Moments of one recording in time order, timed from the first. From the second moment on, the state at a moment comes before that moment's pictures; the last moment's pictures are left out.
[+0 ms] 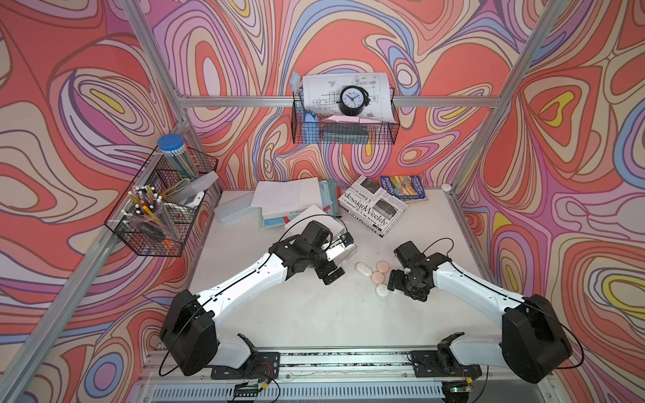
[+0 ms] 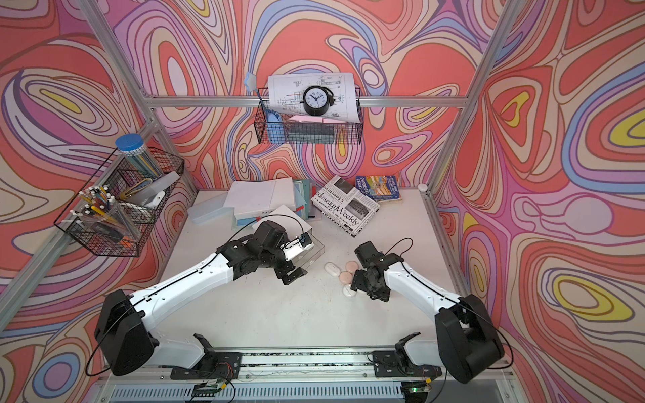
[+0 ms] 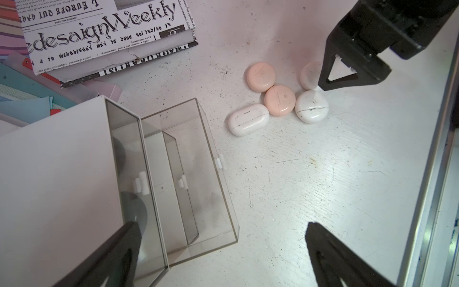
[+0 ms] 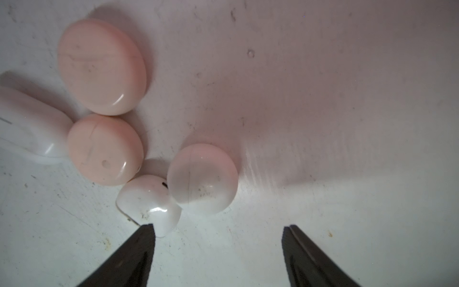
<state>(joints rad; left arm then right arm) -0.71 1.41 1.11 -0.57 0.16 0.37 0.42 1.35 0.78 -0.83 0.02 0.74</state>
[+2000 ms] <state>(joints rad) -0.72 1.42 1.13 -0.63 0.09 0.39 0.37 1.50 0.77 -0.75 0.01 0.70</state>
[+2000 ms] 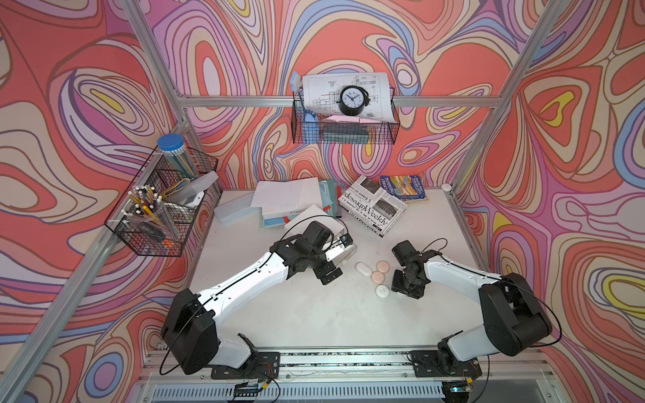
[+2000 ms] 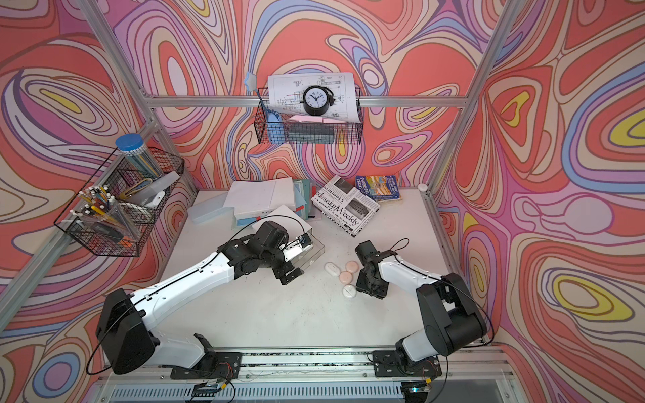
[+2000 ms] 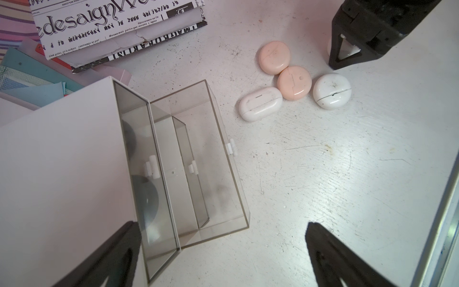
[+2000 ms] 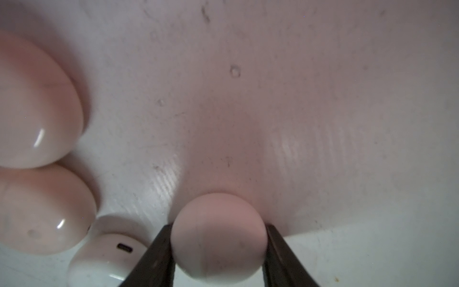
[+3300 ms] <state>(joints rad) -0.54 1.30 1.14 -0.69 0.20 0.43 0.54 1.58 1.20 -0.45 -0.09 0.44</state>
